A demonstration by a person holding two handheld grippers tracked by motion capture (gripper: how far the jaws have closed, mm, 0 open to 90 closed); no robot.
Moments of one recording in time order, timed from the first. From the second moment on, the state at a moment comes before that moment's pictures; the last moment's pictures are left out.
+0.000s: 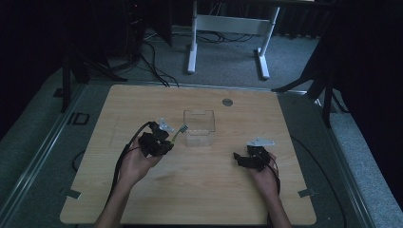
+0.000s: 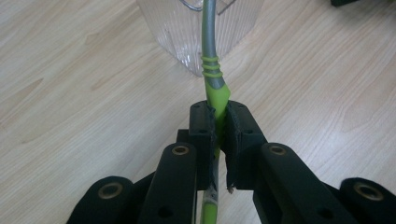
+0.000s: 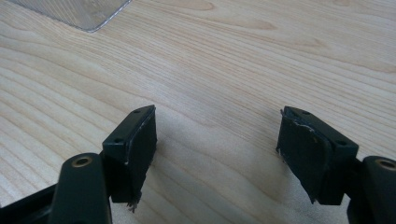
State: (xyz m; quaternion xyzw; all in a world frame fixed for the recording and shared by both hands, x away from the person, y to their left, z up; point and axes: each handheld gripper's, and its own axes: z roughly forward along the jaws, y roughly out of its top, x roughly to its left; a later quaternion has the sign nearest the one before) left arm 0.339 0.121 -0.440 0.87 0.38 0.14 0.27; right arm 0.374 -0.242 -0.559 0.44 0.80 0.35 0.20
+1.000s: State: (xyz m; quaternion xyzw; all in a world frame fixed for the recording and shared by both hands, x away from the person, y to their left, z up) left arm 0.338 0.118 -0.433 0.85 0.38 0.16 0.31; right arm 0.374 -0.243 -0.560 0.44 0.80 0.35 0.20
